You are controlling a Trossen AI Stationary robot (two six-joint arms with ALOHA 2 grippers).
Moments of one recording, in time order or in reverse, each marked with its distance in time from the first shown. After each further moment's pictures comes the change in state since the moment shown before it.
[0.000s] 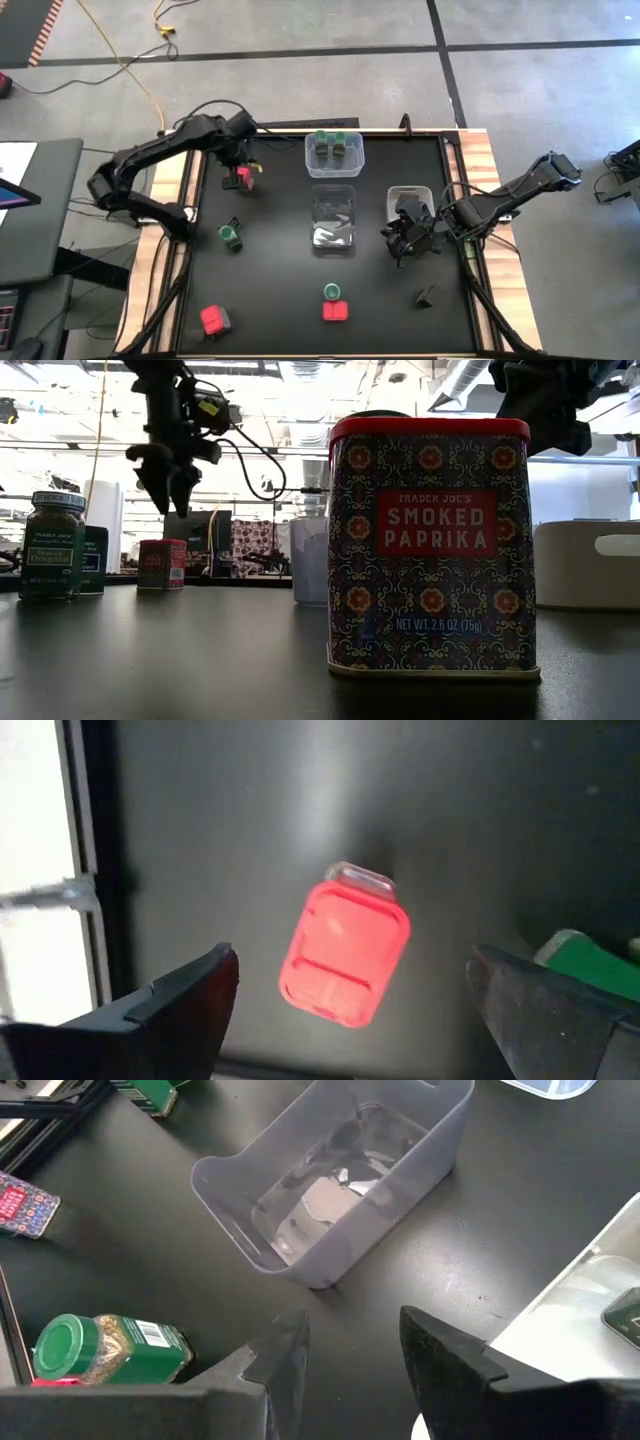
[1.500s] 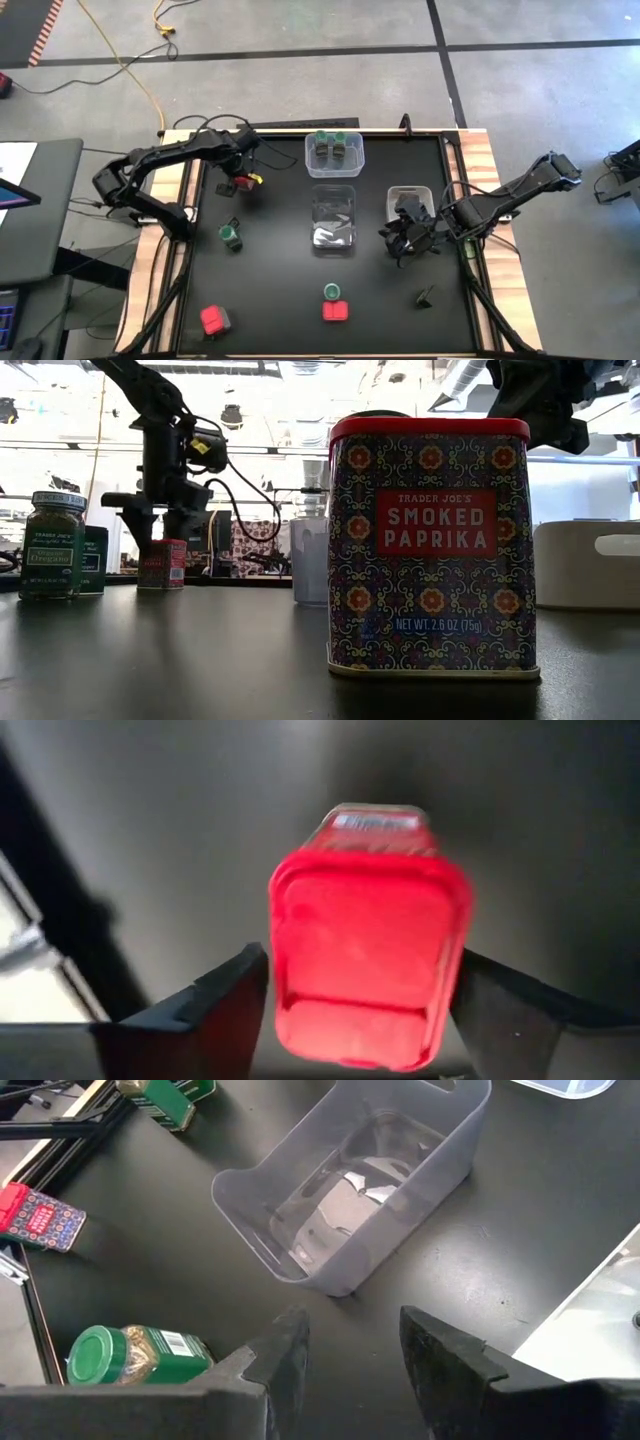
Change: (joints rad) left arm 0.025 0.065 -0.206 0.200 -0.119 0.340; right arm 0.000 0.000 0.000 0.044 0.000 0.019
